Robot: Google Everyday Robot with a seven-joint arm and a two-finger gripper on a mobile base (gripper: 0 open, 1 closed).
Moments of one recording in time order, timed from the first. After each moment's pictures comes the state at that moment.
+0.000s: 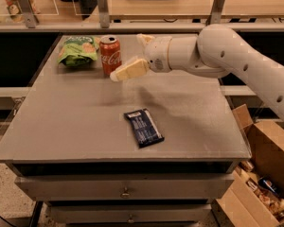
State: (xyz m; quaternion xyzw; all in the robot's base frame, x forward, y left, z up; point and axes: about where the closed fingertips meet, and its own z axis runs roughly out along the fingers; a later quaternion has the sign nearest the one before) arm 0.663 0.042 0.902 -0.47 0.63 0.30 0.54
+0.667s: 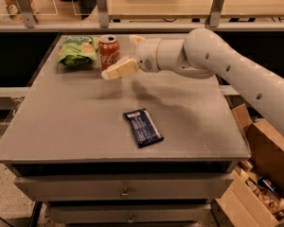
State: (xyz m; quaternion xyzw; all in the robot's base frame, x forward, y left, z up) arm 0.687 0.063 0.890 -0.46 0.63 0.31 0.55
